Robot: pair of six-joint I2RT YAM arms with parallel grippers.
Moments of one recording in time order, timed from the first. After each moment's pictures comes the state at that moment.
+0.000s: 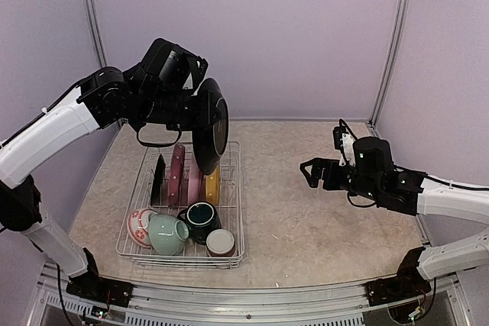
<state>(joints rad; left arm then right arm) -0.98 1.56 1.78 -0.86 -0.32 -0.63 0.77 1.09 0.65 0.00 0.20 0.54</state>
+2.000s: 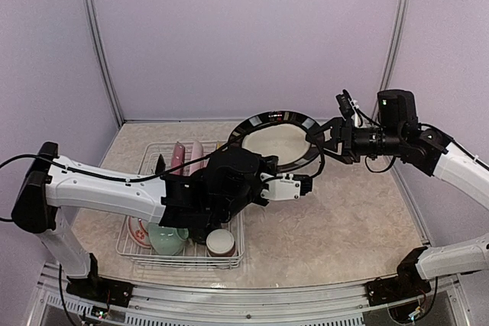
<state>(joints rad) -1.30 1.72 1.23 0.22 -0.69 1.20 0.55 1.10 1.02 -0.33 -0.49 0.70</state>
